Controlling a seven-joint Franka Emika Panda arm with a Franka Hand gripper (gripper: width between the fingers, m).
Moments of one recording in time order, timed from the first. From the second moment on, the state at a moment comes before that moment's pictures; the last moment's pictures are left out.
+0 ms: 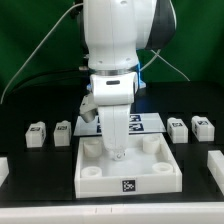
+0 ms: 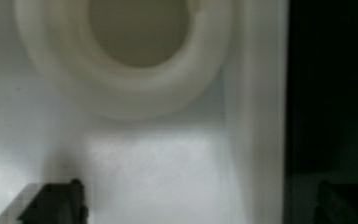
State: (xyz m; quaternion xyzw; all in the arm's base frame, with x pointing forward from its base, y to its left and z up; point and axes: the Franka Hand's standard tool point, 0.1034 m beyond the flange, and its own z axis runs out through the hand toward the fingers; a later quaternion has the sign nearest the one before) arm 0.436 -0.007 0.006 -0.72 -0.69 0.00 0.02
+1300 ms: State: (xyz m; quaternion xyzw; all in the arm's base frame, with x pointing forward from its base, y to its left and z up) arm 0.438 -0.008 0.006 -0.72 -0.69 0.00 0.02
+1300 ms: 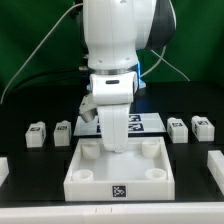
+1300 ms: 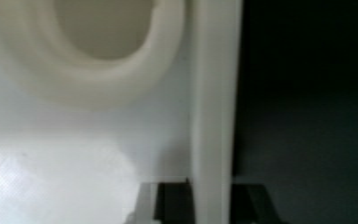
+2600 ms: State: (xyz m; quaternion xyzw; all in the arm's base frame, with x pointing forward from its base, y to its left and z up) arm 0.491 0.060 0.005 -0.72 -0.69 -0.03 0.03
